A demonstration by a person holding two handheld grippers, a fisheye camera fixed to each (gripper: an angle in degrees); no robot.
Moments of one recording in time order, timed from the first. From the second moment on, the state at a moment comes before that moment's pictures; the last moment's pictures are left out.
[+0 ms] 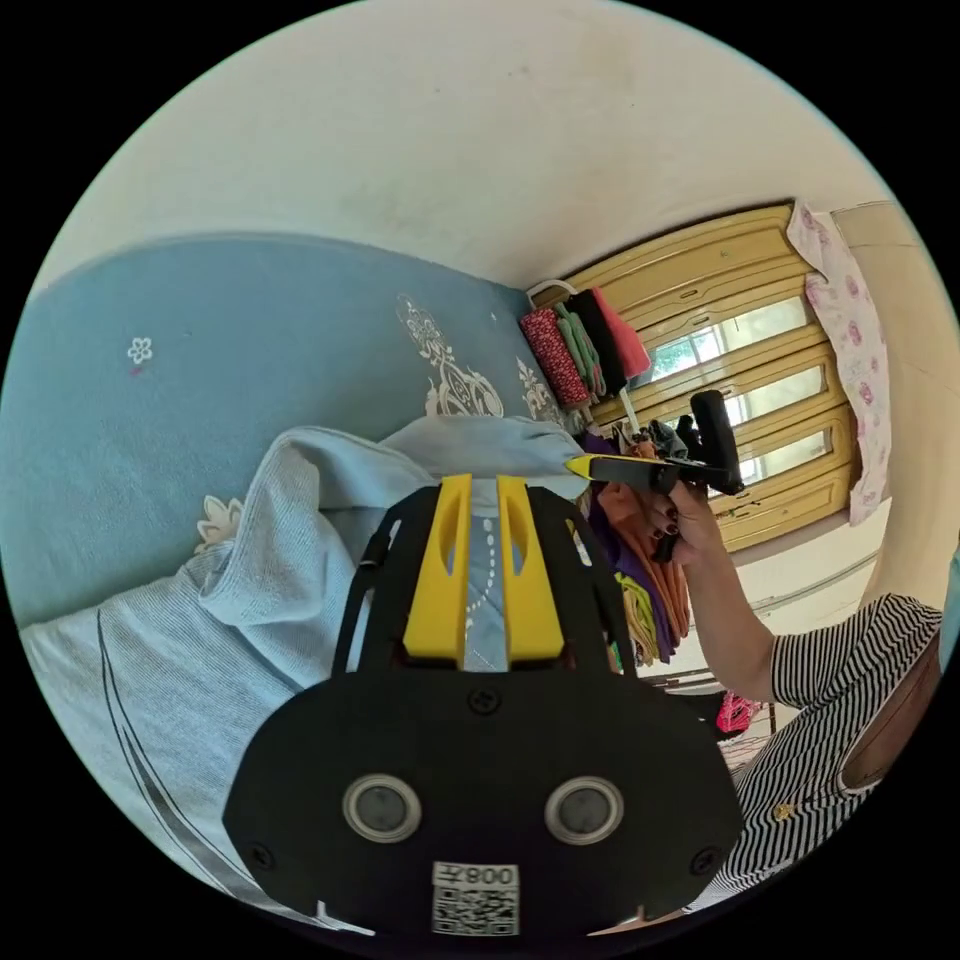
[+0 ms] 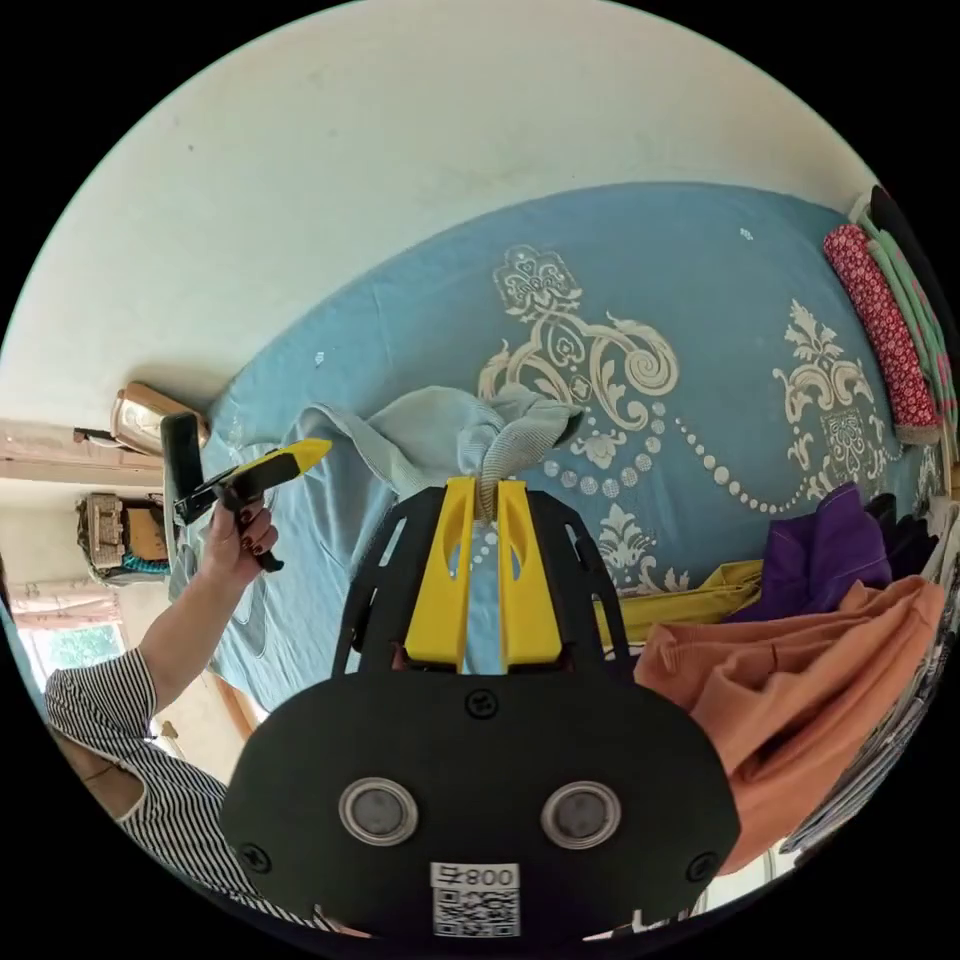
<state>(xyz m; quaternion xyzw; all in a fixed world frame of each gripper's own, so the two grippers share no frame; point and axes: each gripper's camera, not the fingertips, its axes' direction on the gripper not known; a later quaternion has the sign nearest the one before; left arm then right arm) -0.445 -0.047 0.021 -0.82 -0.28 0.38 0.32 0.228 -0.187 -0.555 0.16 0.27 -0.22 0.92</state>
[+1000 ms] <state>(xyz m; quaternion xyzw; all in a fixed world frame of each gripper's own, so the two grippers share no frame) -0.154 -0.186 -0.012 -0.66 -0.45 0.50 0.34 0.159 -0.272 -0.410 0.07 0.41 -0.31 0.85</state>
